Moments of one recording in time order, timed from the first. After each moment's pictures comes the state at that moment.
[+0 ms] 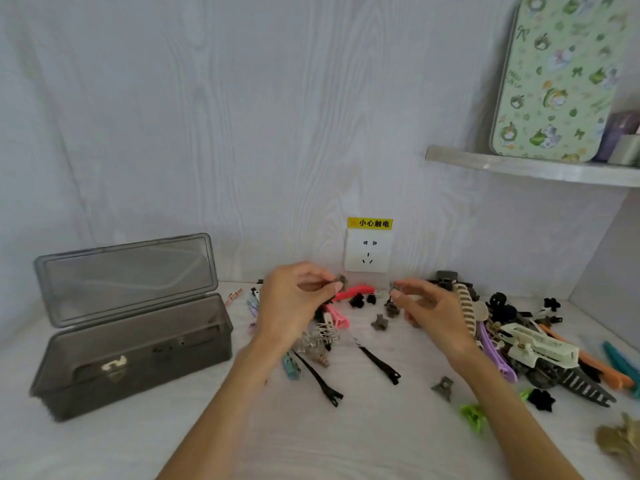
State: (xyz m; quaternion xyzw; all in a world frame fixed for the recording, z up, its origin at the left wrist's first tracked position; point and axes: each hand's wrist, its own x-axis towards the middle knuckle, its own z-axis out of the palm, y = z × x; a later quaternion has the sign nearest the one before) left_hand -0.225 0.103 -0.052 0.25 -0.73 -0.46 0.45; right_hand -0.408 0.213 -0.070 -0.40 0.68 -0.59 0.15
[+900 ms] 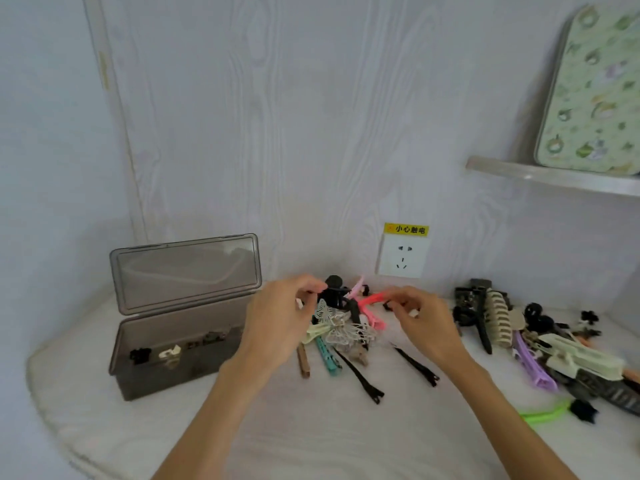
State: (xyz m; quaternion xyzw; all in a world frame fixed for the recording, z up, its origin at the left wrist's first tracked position) left_hand -0.149 0.090 -0.056 0.35 -0.83 -0.21 0.38; right_hand -0.355 0.176 -0.078 -0.51 0.74 -0.44 0.01
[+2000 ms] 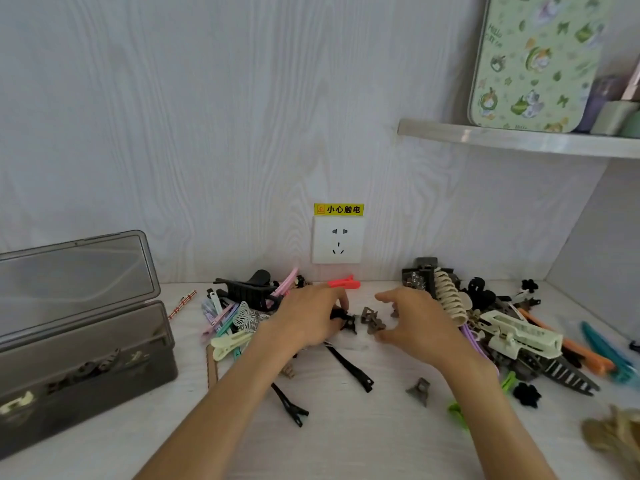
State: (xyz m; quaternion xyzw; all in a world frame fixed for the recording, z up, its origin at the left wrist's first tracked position) left_hand -0.302 0.080 -0.083 0.22 -0.96 -0.12 0.09; right_hand -0.430 0.212 -0.083 -0.50 0.85 -0.19 0.01
